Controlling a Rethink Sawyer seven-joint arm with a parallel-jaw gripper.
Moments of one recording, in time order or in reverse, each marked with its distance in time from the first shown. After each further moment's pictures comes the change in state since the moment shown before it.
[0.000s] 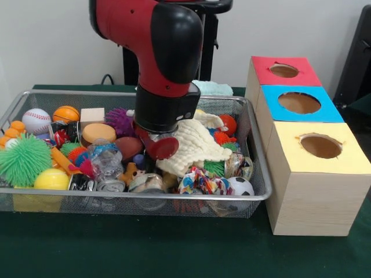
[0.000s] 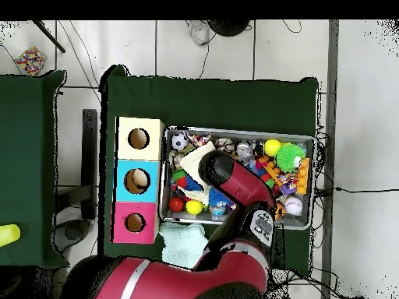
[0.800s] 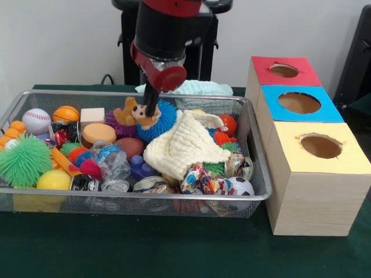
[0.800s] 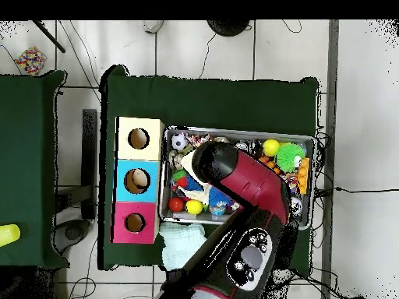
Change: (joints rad) arm 0.128 -0.142 -0.246 -0.073 -0.036 0.420 0.000
